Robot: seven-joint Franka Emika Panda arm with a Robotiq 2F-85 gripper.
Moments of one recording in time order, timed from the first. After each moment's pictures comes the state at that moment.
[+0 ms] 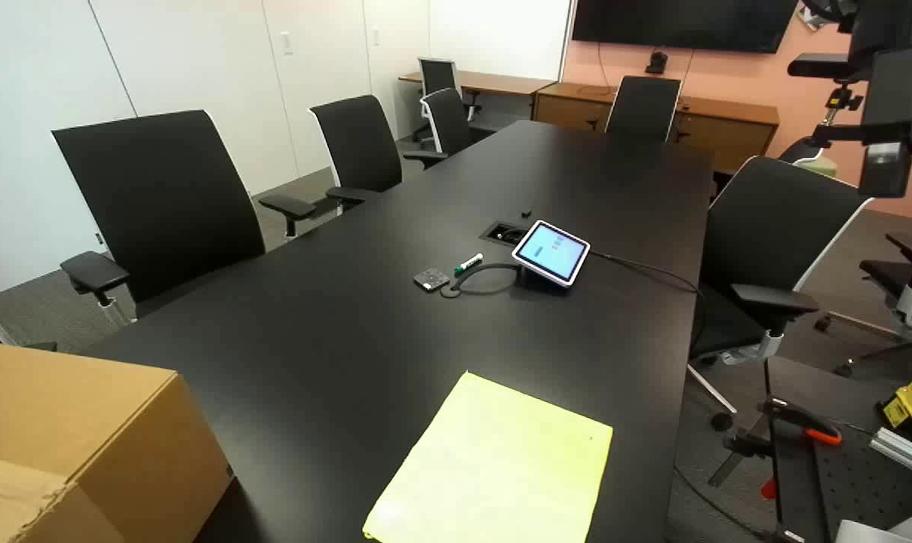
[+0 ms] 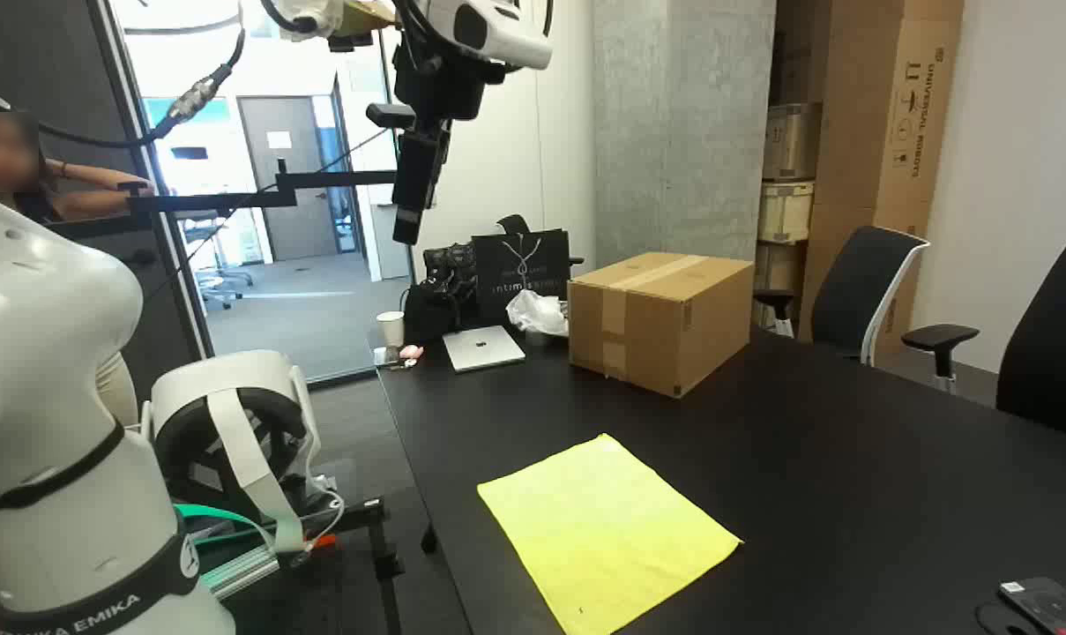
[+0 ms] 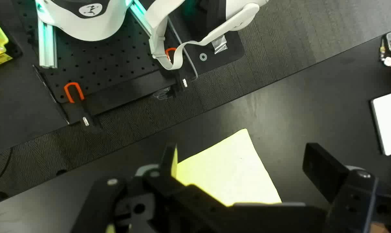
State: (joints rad) arm -0.01 -0.62 -0.08 -2.39 0.27 1.51 0.23
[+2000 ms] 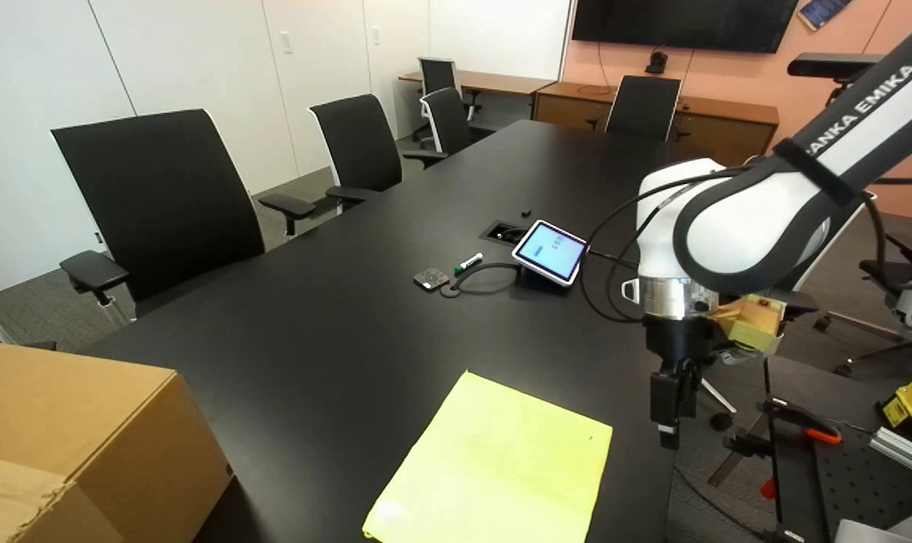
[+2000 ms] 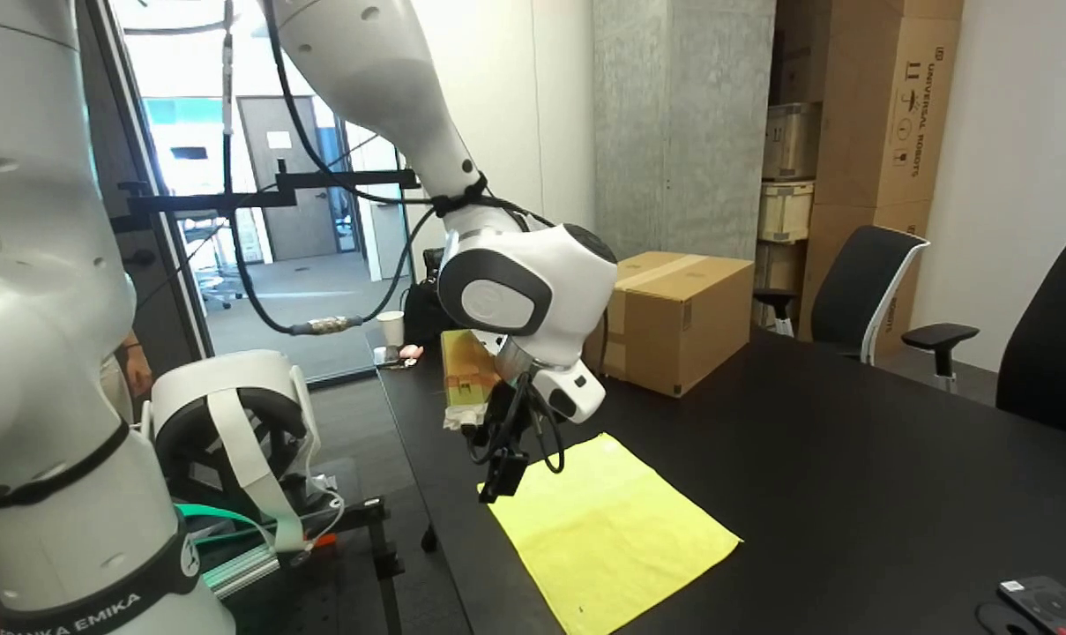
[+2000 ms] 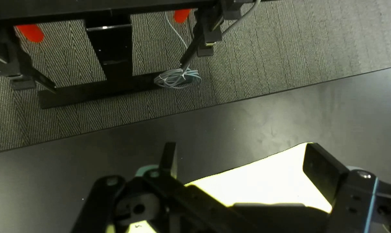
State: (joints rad) arm 0.05 0.16 0.03 -2.56 0.43 2.34 -0.15
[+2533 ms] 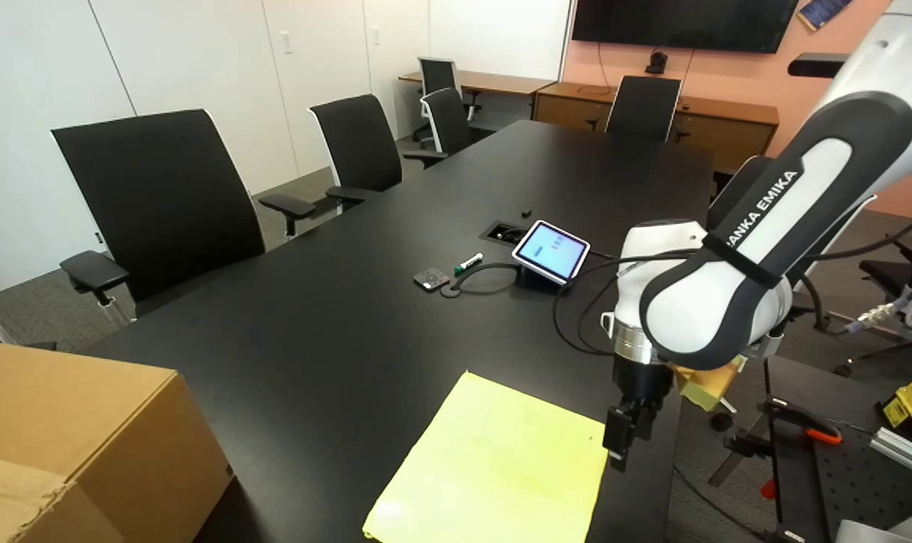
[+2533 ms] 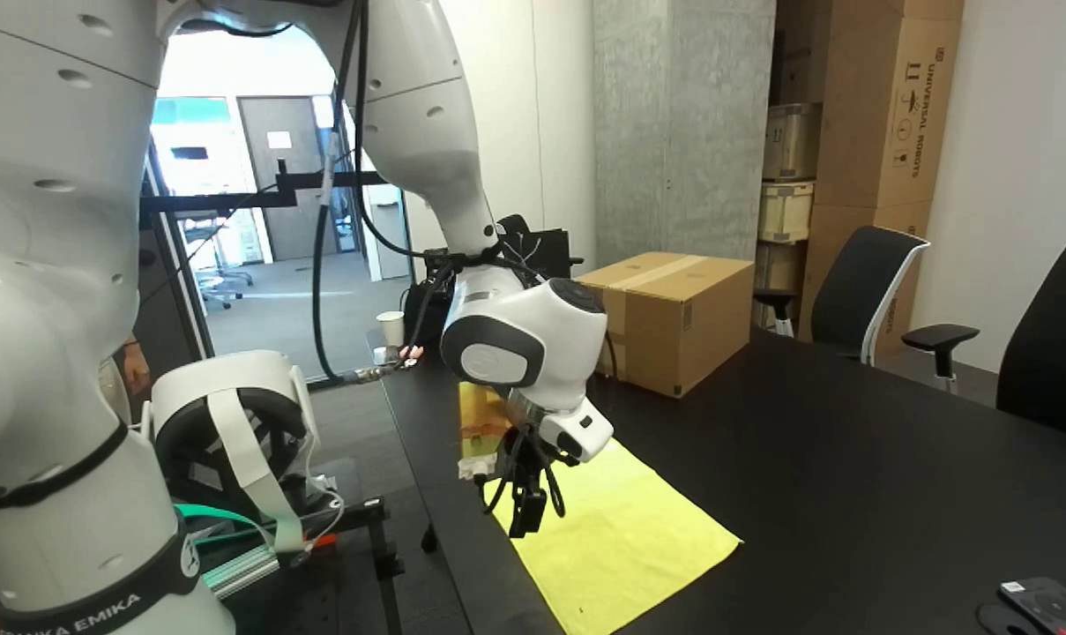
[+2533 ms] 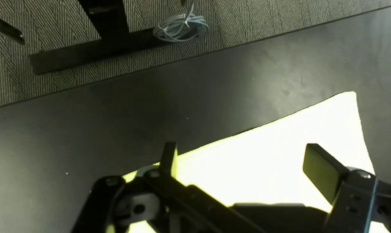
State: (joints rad) arm 0.02 0.39 0.12 -2.51 0.52 2.69 -0.16
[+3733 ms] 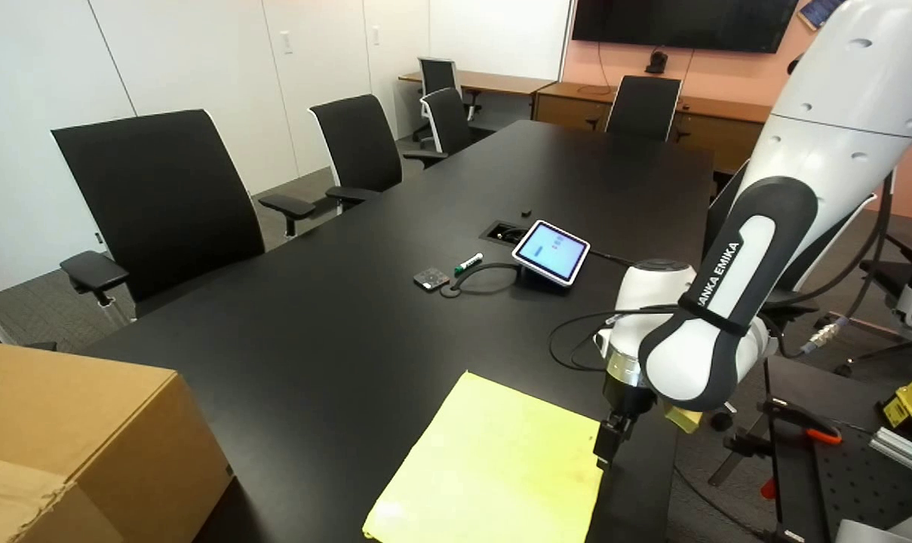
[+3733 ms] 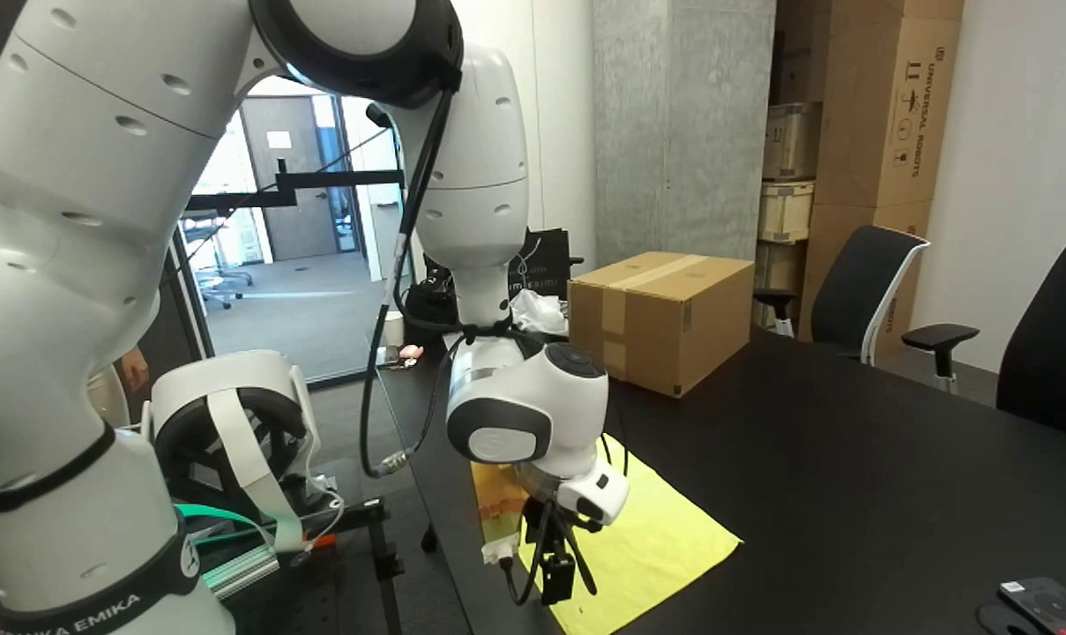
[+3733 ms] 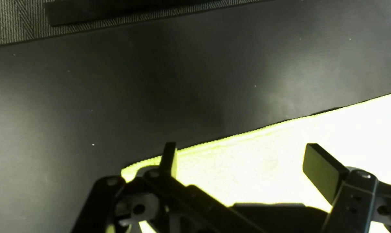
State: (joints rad) arm -0.15 0.64 0.21 -2.46 0.31 3.00 -0.16
